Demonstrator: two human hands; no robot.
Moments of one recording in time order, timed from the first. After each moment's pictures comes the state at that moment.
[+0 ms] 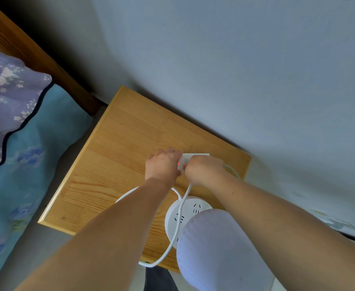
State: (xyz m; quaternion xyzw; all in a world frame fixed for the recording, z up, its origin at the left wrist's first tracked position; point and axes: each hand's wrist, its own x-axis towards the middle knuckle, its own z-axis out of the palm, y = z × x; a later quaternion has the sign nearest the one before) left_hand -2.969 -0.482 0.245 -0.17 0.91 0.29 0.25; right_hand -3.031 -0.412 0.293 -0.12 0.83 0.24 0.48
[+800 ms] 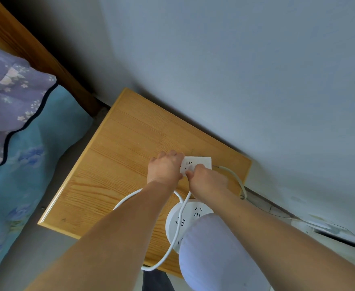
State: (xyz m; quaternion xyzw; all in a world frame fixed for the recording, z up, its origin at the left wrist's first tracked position) left_hand -2.970 -0.483 0.252 -0.16 0.91 0.30 0.26; right_hand -3.005 -0.381 0.284 -0.11 0.91 0.09 0.39
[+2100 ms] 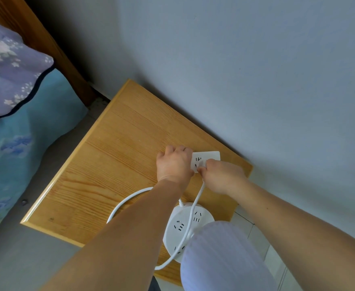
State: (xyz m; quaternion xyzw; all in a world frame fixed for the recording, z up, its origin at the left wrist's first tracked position) left_hand -2.985 -0.470 0.237 -0.19 0.91 0.31 0.20; right_hand -3.043 -0.382 0.292 -0.19 0.85 0.21 0.44
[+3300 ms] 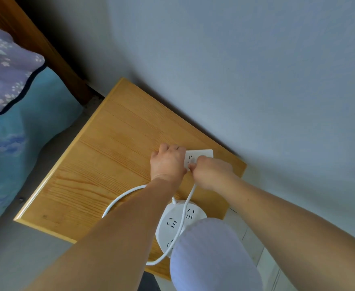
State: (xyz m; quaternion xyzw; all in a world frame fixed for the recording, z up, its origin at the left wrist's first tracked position) left_hand -2.986 -0.469 0.241 -0.20 0.91 0.31 0.20; right_hand -3.042 -0.387 0.290 -0.17 0.87 0.20 0.42
